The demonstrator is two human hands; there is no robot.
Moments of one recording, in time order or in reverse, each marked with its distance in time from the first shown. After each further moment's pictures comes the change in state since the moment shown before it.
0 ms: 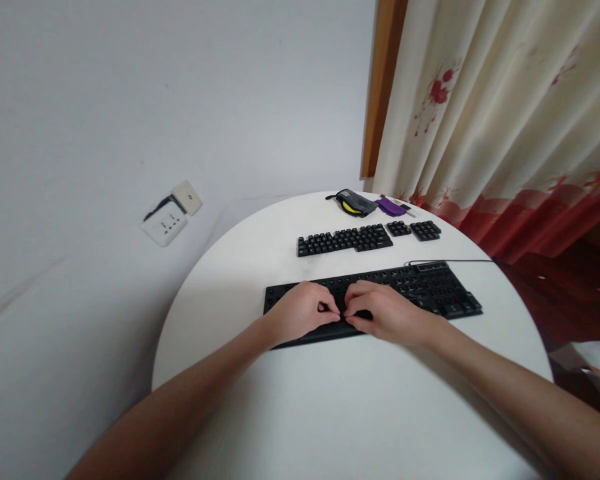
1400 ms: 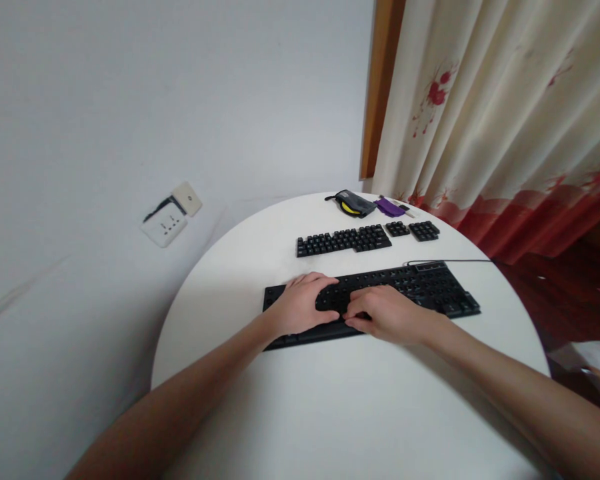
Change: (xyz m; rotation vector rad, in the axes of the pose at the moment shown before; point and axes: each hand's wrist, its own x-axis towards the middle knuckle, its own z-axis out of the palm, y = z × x) left_hand 0.004 -0.017 0.007 0.194 0.115 -0.082; right_hand -0.002 -0.001 -0.006 -0.142 -0.144 0.084
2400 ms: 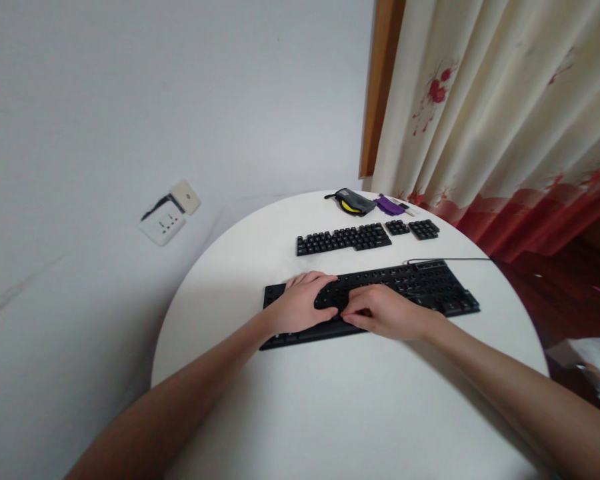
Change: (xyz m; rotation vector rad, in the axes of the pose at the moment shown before) left_hand -0.002 0.000 0.001 -0.001 -0.019 -0.016; right_hand 0.004 0.005 0.008 0.219 0.052 -0.098
